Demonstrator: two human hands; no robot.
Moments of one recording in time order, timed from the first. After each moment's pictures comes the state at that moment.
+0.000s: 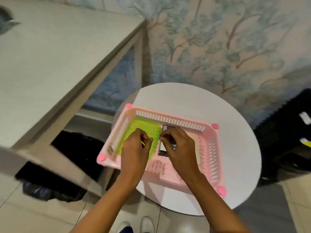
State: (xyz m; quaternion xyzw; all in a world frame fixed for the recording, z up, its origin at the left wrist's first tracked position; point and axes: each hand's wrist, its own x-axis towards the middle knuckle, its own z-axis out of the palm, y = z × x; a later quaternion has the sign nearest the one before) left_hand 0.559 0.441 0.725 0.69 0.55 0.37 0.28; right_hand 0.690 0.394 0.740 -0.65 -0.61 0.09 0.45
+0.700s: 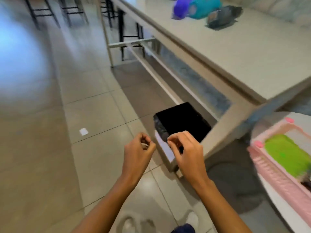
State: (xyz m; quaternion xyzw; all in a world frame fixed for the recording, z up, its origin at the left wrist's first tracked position) left_hand 0.129 0.217 0.706 0.37 0.75 0.49 0.24; right_hand 0.271 0.282 0.723 -0.37 -0.85 0.20 0.33
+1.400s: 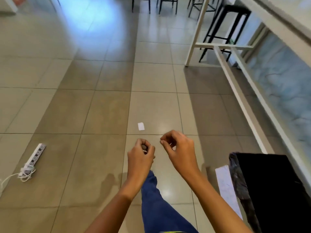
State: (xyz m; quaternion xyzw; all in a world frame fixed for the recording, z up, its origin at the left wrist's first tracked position) left_hand -0.221 0.178 0.630 0.06 0.81 0.56 0.19; right_hand -0.160 0.293 0.659 -0.22 -0.88 0.37 0.18
